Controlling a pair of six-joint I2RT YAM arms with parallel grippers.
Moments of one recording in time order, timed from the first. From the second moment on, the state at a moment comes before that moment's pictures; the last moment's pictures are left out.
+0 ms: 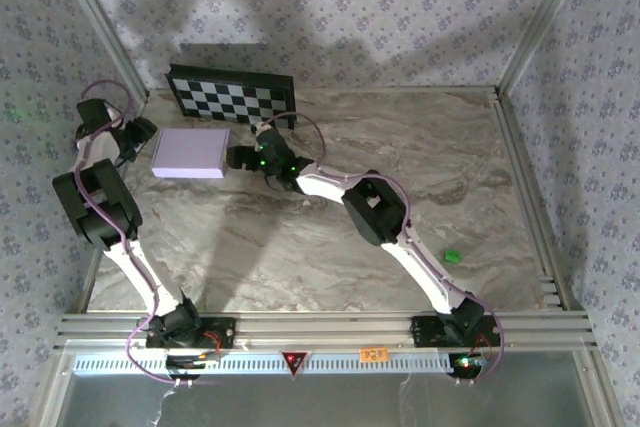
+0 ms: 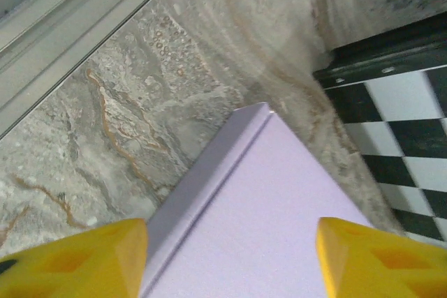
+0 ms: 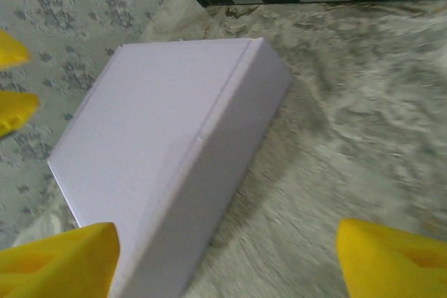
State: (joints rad) left arm 0.43 1.98 1.53 -0.42 0.34 -0.50; right arm 0.81 2.59 2.03 0.19 -0.12 0.63
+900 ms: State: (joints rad) left arm 0.15 1.36 0.75 -0.17 0.14 -0.26; right arm 0.40 1.54 0.96 -0.07 0.18 0.10
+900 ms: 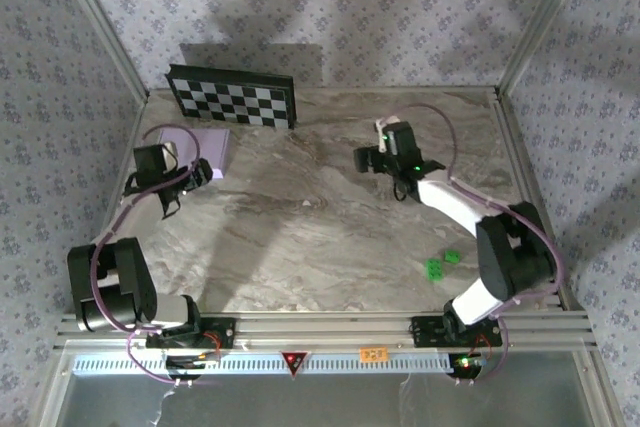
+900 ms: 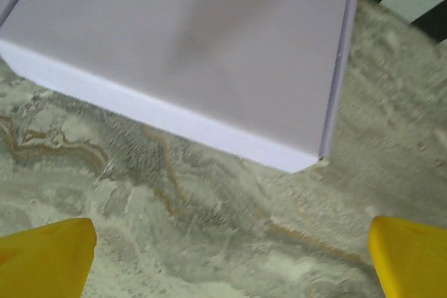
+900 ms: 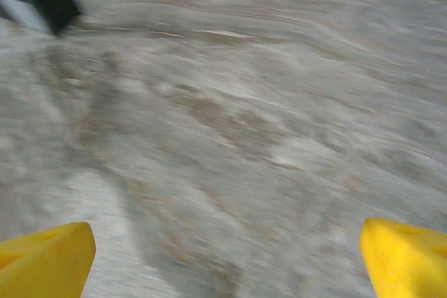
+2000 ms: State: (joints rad) left arm 0.05 1.53 0.40 0.71 0.15 -0.01; right arm -0.03 1.53 0.37 0.75 0.09 0.01
